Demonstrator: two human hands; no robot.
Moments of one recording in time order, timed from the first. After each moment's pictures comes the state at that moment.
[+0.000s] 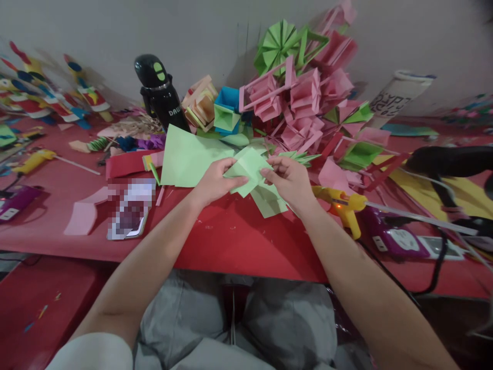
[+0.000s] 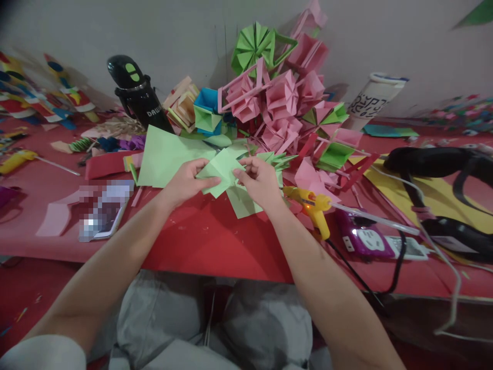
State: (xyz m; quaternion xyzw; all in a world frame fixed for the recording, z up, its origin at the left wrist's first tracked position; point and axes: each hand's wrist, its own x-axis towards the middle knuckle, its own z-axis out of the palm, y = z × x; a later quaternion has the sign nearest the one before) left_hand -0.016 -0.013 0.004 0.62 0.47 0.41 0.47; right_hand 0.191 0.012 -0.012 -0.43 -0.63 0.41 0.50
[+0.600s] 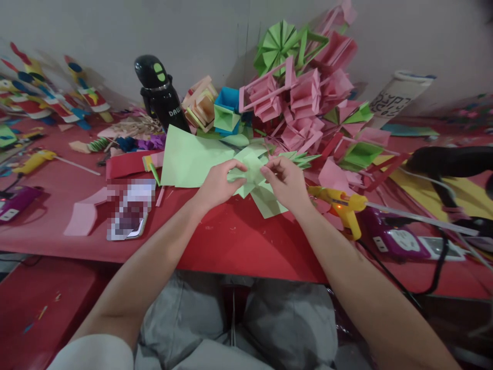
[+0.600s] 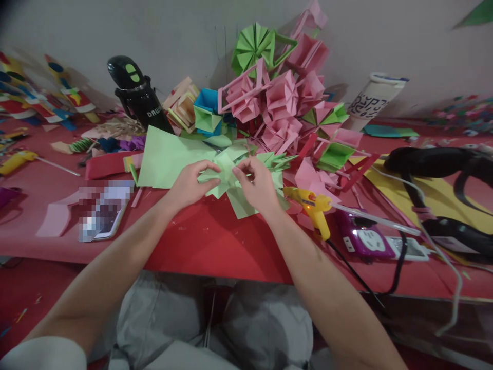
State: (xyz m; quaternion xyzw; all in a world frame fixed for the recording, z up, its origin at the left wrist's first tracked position) left_hand -0.014 -0.014 0.003 0.73 0.49 0.39 0.27; right_hand 0.188 0.007 -0.015 -0.42 -0.68 0.34 0.50
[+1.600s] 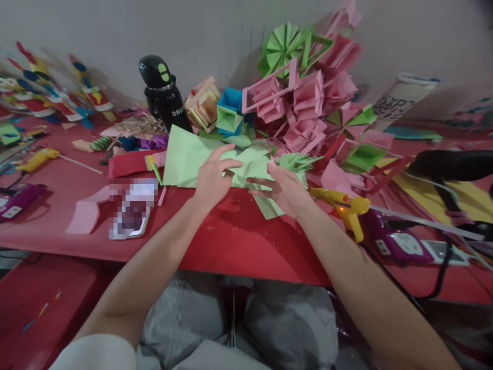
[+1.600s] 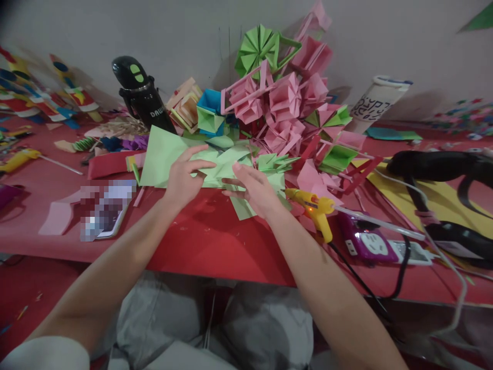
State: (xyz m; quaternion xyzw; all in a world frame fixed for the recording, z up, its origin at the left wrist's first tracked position) left_hand -0.025 -0.003 -0.011 0.72 0.49 0.48 0.10; right_hand 0.178 -0.008 0.005 -0.36 -0.46 0.68 0.45
